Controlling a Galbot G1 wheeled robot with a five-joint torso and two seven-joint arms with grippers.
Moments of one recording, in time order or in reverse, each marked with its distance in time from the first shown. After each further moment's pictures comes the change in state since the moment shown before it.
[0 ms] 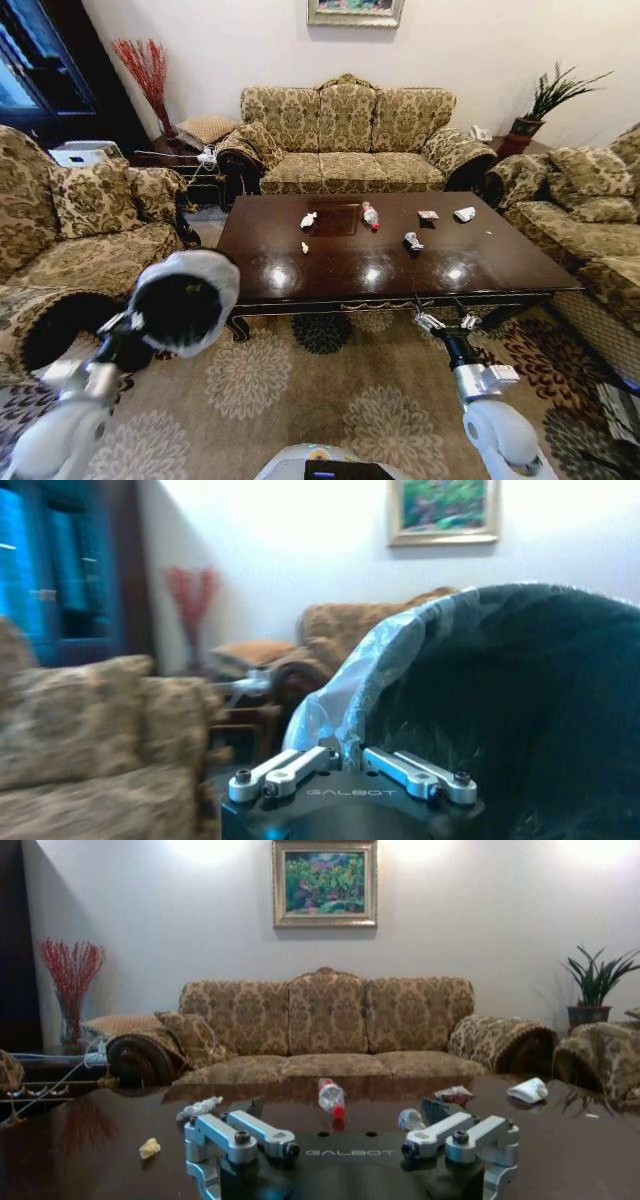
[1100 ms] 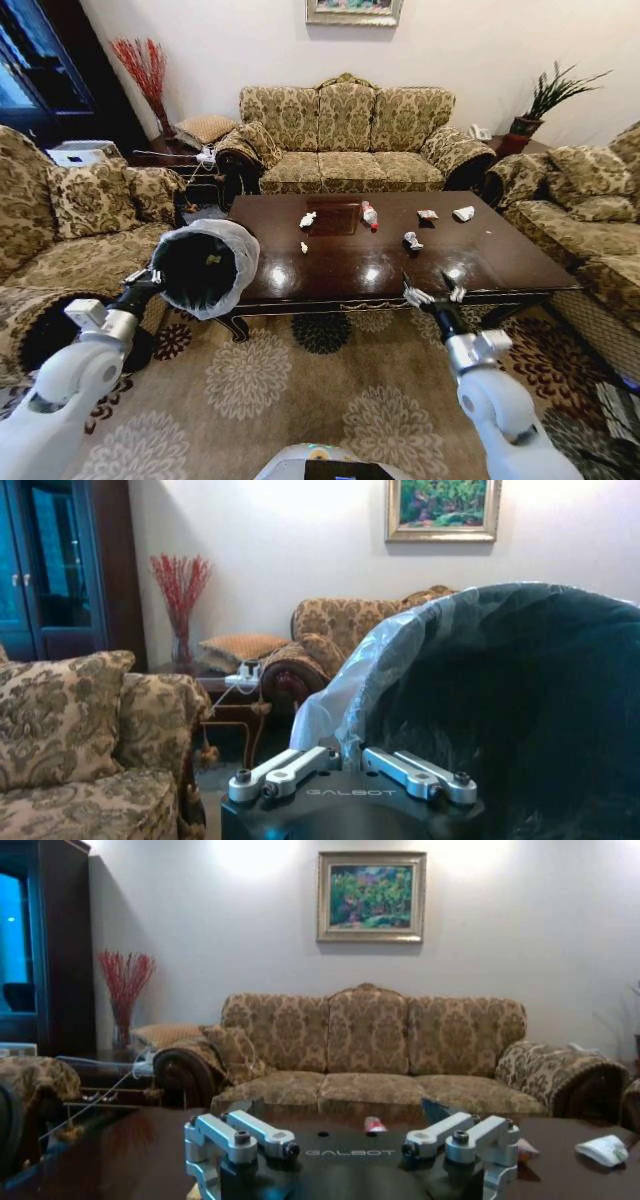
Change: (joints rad) left arm -0.088 0.144 0.023 0.050 -0.129 0.060 -0.074; right arm 0.209 -0.054 -0.084 0.175 0.005 -0.324 0.062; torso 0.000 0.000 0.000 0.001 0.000
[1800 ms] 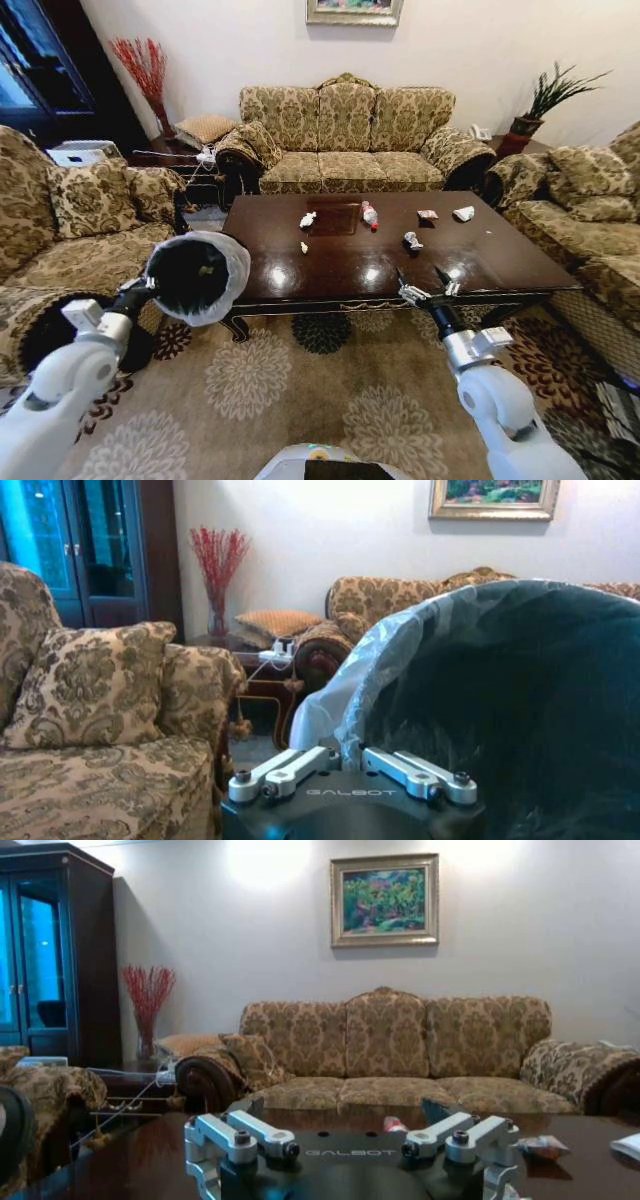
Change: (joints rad) left arm -0.014 0.054 -0.024 0.055 -0.099 0.054 -0.078; right arm -0.013 0.005 -0.008 -0.093 0.017 0.123 -0.084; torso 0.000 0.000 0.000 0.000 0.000
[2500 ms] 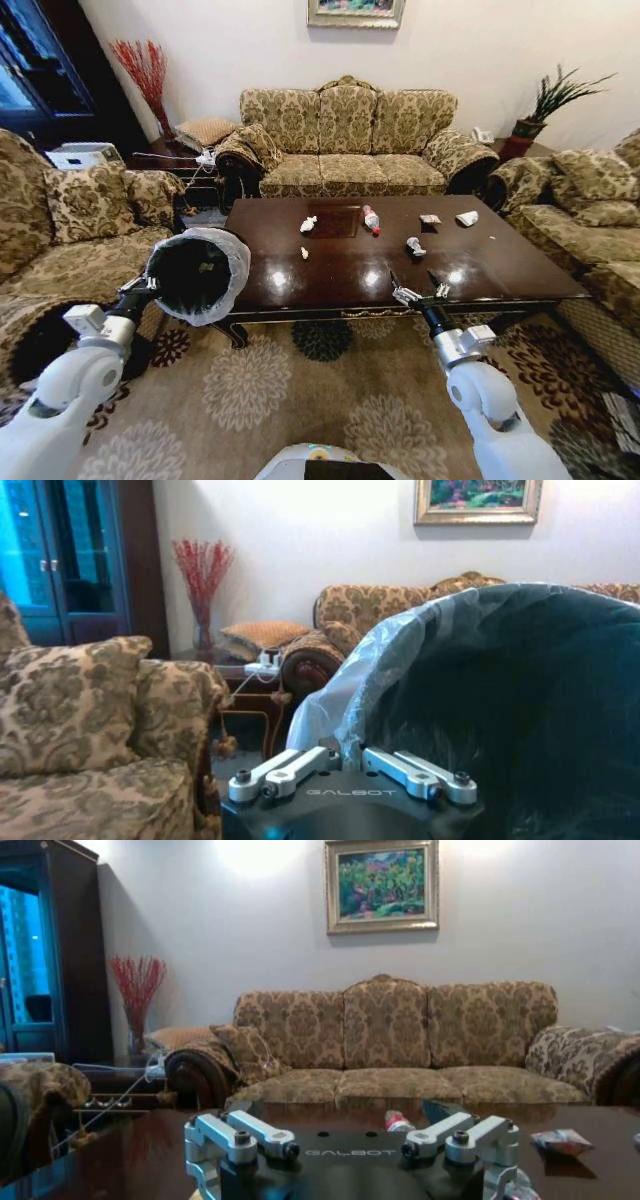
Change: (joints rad) left arm 0.031 -0.071 0.022 -0.042 0.101 -0.056 0.040; right arm 0.007 0.021 -0.016 -0.036 -0.014 0.009 0.003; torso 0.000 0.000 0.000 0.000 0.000
